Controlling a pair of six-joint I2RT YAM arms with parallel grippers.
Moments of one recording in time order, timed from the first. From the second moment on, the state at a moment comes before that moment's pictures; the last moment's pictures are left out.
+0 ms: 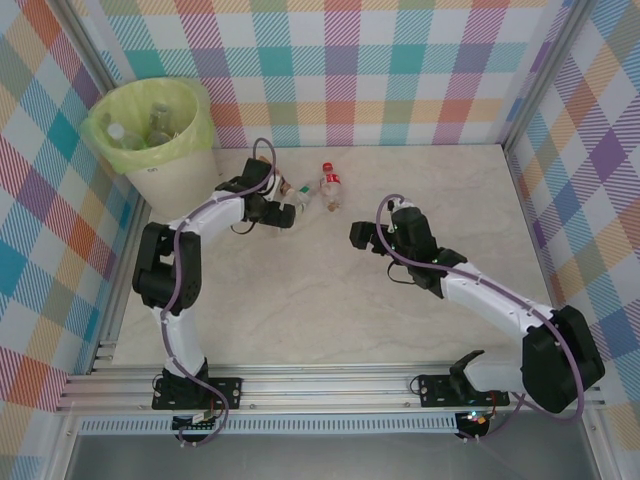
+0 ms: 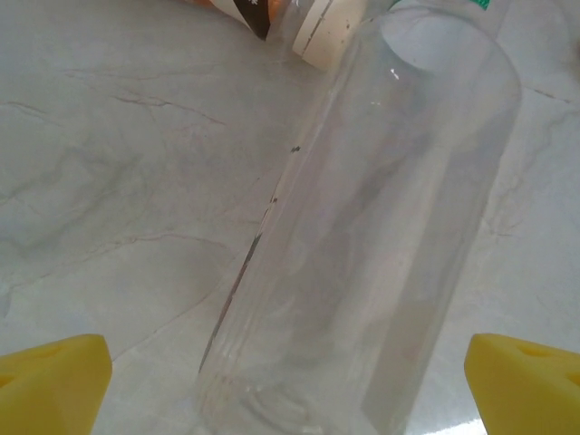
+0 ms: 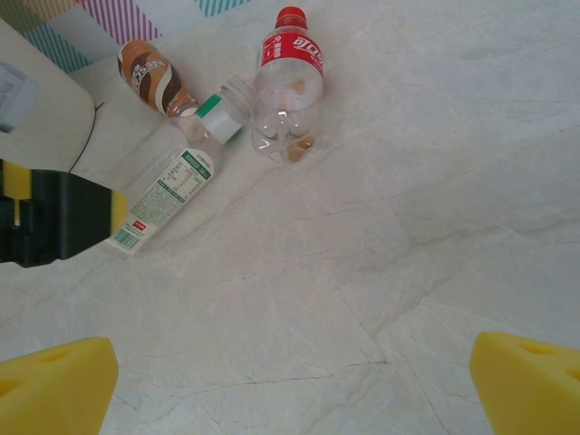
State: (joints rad) left arm -0.31 1.95 1.45 -0.55 -0.02 -0.05; right arm 0.58 1.26 0.77 -0.08 0.07 0.57
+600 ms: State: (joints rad) left arm -0.31 1.96 1.38 -0.45 0.05 0.01; right arm 0.58 1.25 0.77 -0.08 0.07 0.57
